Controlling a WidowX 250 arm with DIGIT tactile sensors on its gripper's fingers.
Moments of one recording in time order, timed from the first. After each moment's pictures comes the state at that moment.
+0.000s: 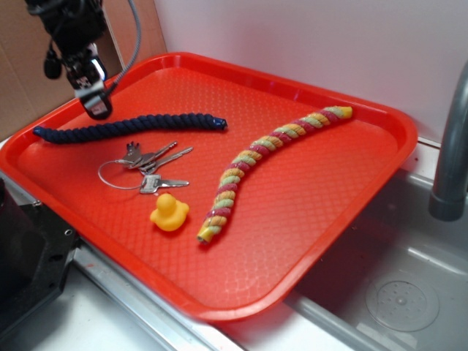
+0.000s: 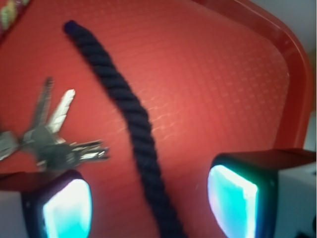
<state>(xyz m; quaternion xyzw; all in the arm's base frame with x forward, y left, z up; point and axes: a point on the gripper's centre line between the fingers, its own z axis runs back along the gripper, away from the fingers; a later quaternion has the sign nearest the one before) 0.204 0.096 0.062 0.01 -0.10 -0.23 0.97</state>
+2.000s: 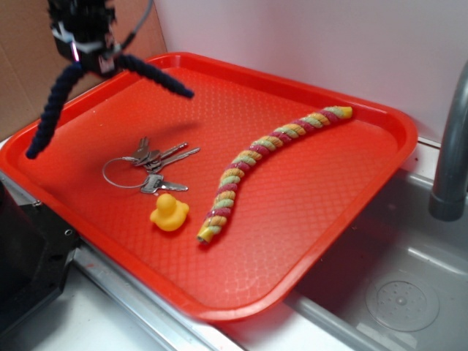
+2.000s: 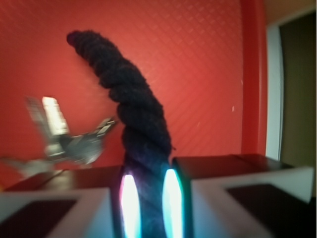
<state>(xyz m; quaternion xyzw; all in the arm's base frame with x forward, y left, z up) 0.190 0.045 0.138 0.04 0.01 0.04 1.00</state>
